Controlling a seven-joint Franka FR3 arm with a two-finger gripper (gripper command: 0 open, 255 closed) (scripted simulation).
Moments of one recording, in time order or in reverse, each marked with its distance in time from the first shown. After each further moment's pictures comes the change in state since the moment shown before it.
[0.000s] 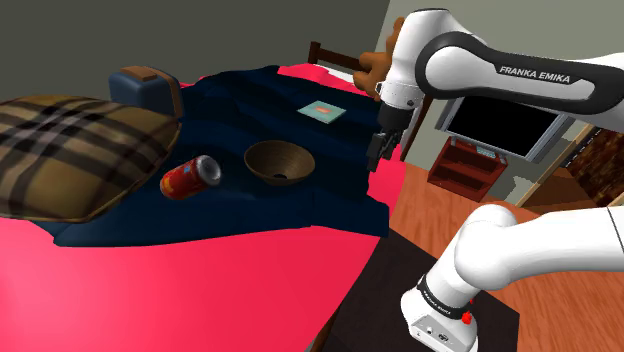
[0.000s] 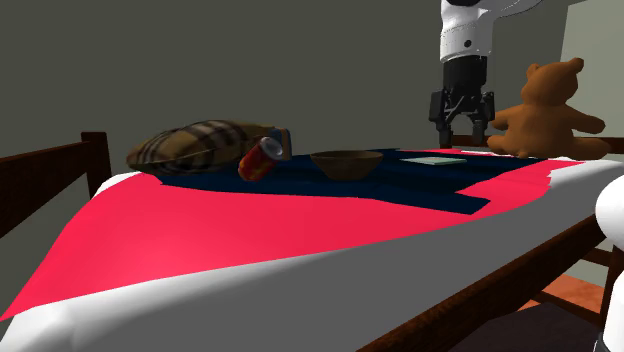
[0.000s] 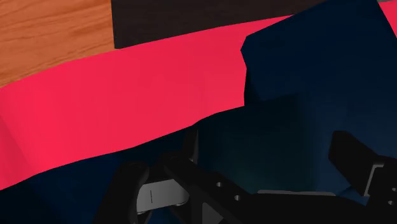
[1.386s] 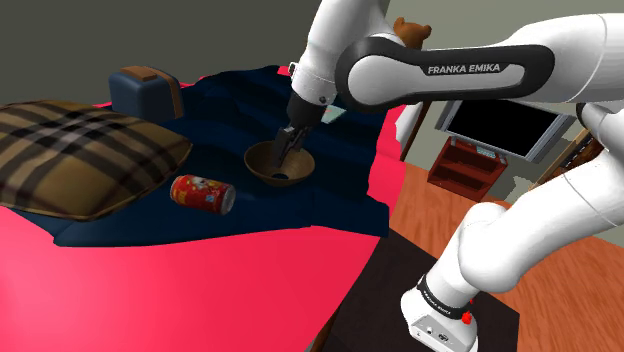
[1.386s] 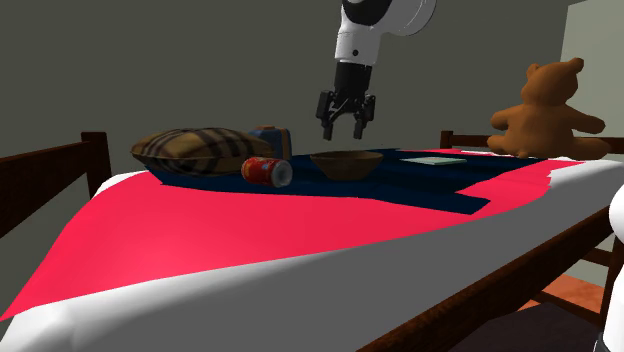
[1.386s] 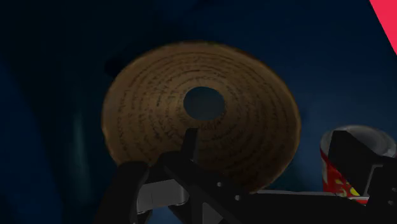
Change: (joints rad) arm 0.121 0.408 0.243 0.261 0.054 0.434 0.105
